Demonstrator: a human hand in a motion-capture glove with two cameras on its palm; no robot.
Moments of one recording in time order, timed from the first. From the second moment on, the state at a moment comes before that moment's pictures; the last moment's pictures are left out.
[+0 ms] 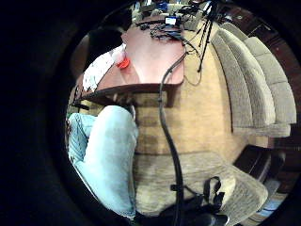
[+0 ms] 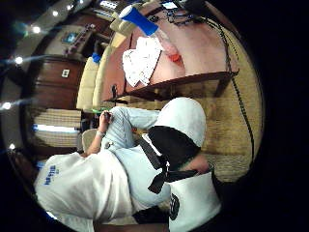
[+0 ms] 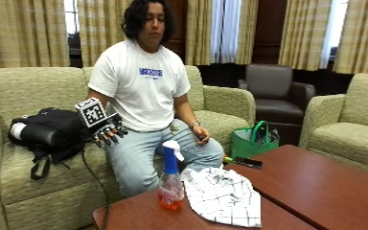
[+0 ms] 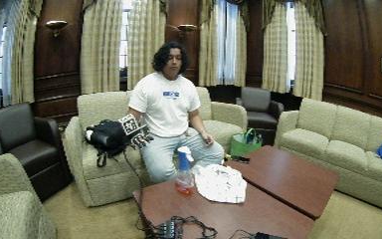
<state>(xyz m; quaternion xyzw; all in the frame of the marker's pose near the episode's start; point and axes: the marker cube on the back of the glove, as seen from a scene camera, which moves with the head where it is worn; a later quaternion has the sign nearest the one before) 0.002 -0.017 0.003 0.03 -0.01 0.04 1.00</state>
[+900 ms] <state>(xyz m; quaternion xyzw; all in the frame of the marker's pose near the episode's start) -0.005 -0.113 0.055 0.02 -0.26 0.06 0.96</state>
